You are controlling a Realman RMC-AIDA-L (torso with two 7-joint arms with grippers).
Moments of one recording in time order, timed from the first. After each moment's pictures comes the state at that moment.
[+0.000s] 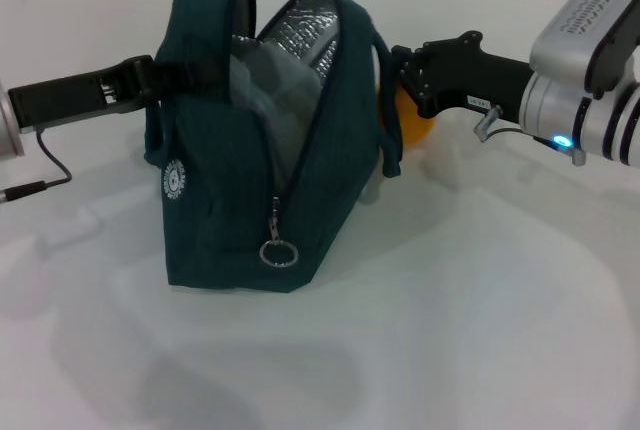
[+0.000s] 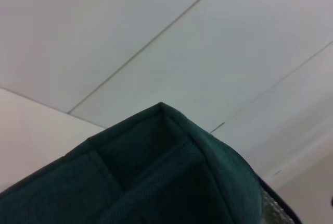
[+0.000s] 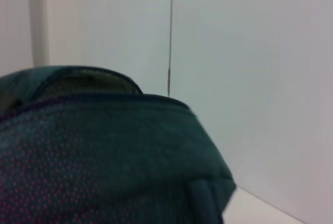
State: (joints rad) left arm -0.47 -2.05 0.60 0.77 1.88 1.60 -2.13; right arm 0.74 2.02 -1.87 -0.44 -0.59 -0.72 0.87
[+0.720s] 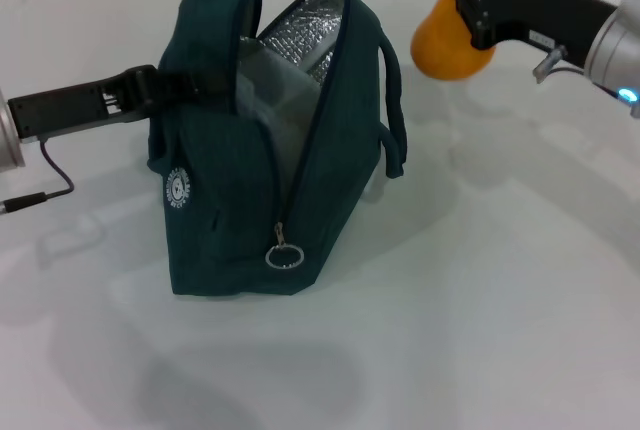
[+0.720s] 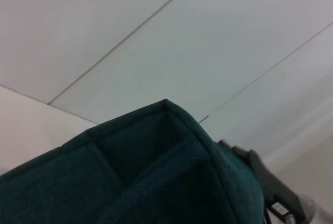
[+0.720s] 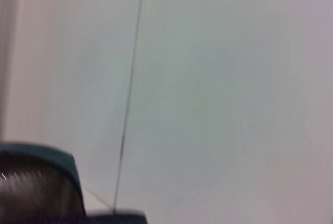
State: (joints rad) left arm -0.46 -2.06 0.60 0.77 1.86 1.65 -2.13; right arm 0.53 2.01 -1.63 -0.82 -0.86 -0.70 0.93
